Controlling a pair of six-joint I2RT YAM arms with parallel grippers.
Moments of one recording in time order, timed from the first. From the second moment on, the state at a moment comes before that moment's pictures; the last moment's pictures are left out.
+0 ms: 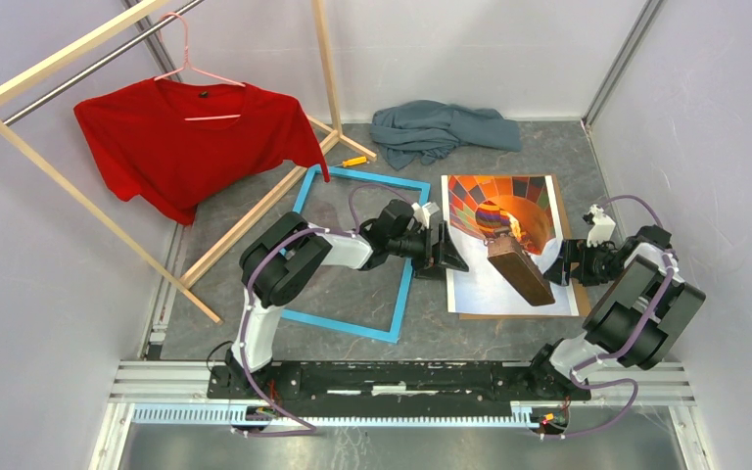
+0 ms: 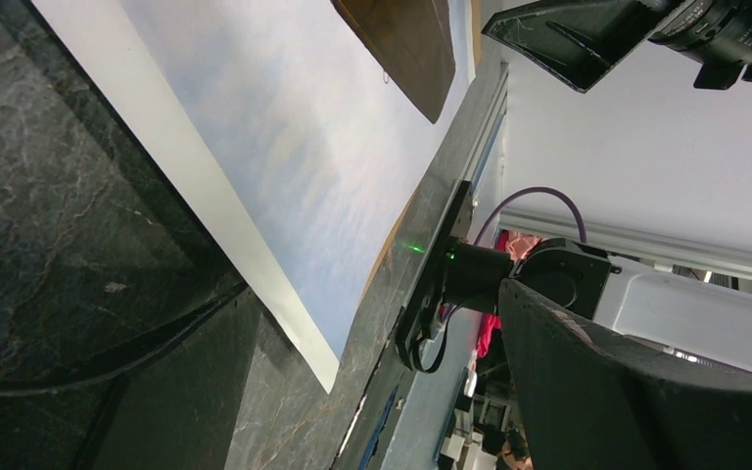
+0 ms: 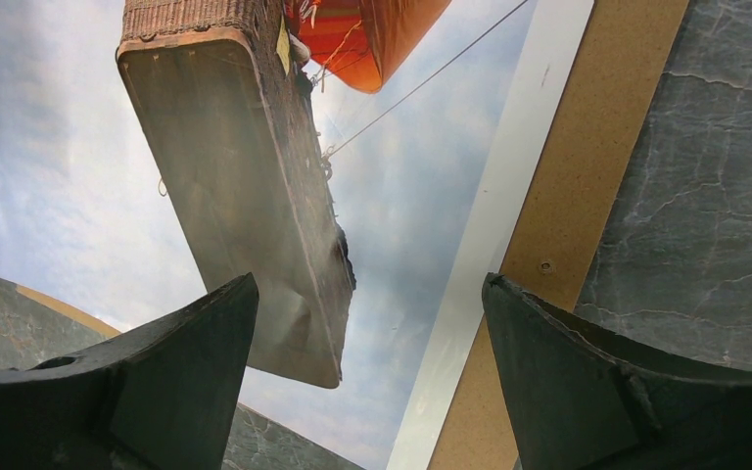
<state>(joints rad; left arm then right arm) -0.80 2.08 1.12 0.44 0.72 -1.01 -0.71 1.50 0.78 -0.65 -0.73 -0.74</state>
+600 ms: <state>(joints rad) -0.80 2.13 1.19 0.39 0.71 -1.01 -0.70 1.51 0.78 -0.64 -0.73 -0.74</state>
